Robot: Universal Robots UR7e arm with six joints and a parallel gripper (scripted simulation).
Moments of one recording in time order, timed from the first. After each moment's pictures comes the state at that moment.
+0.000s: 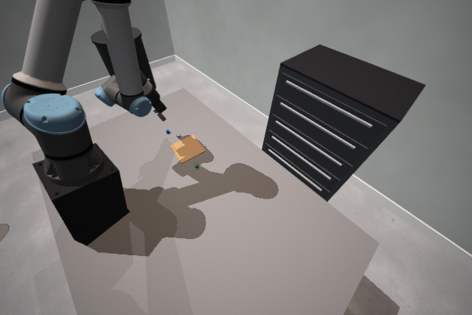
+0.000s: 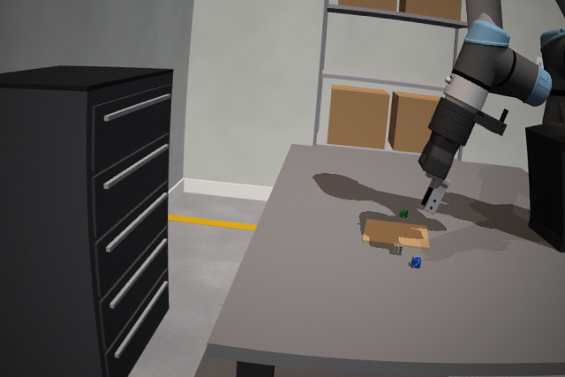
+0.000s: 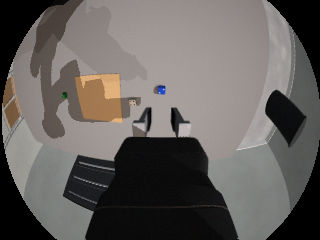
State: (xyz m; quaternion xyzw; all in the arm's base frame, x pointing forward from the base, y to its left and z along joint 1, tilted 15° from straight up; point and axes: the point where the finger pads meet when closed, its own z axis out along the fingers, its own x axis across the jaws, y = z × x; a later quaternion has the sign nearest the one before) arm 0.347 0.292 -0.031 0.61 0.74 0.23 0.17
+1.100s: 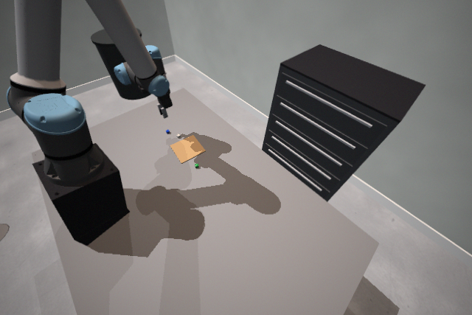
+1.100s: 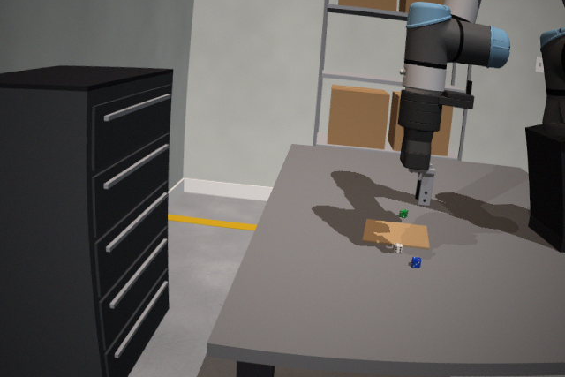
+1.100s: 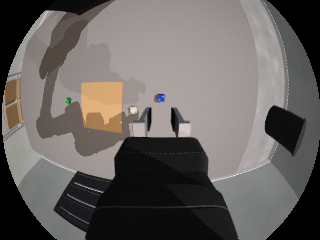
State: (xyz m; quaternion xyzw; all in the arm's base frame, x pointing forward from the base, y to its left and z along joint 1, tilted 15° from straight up) arm 0.360 0.294 -0.014 0.63 0.76 0.12 0.07
